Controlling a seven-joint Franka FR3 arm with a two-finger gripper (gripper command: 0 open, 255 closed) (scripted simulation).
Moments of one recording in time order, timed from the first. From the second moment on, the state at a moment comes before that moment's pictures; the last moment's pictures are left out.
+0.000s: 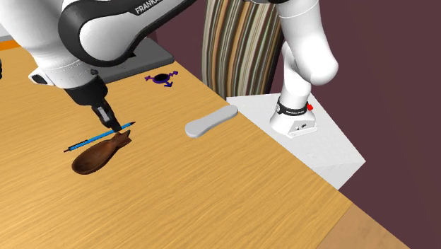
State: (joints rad) arm 0.08 0.49 0.29 -1.42 -0.18 1.80 -0.13
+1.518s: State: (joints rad) arm 0.08 0.52 0.28 -1.44 -0.19 1.85 -0.13
